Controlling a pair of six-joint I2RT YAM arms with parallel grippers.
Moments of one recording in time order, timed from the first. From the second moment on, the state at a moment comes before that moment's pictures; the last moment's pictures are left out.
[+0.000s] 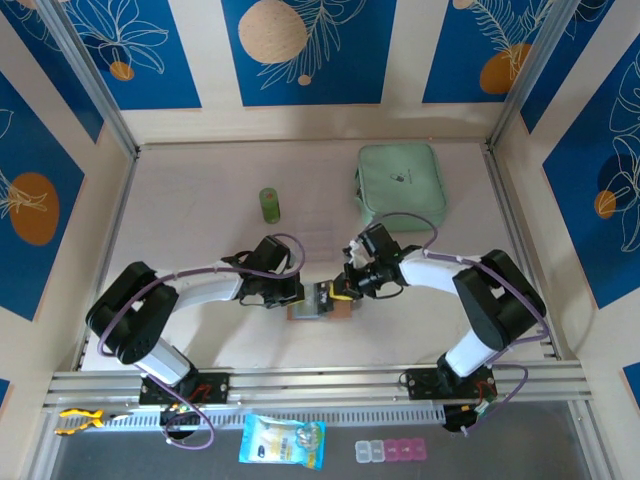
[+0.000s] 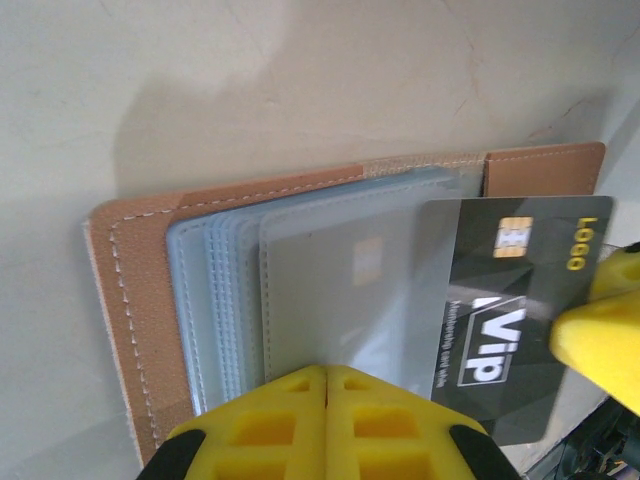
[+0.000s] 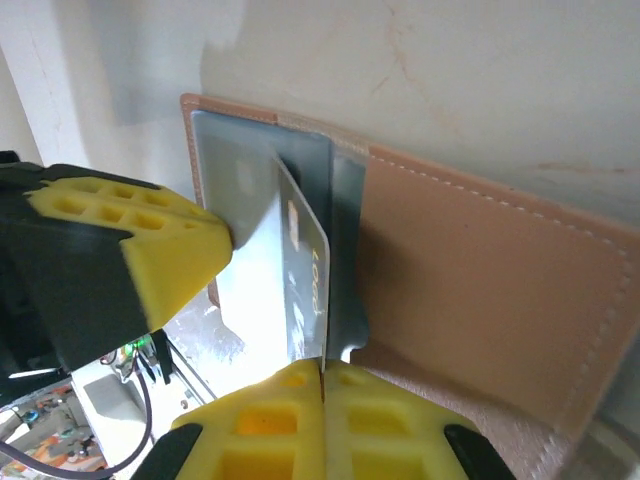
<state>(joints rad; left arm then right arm) -0.71 1.57 0.73 -0.23 0.38 -0.86 0.55 1.57 0.73 -0.26 -0.69 0.67</state>
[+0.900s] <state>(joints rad) -0.71 1.45 0.69 -0.23 0.36 -0.88 0.54 1.61 1.30 -0.82 -0.47 -0.36</state>
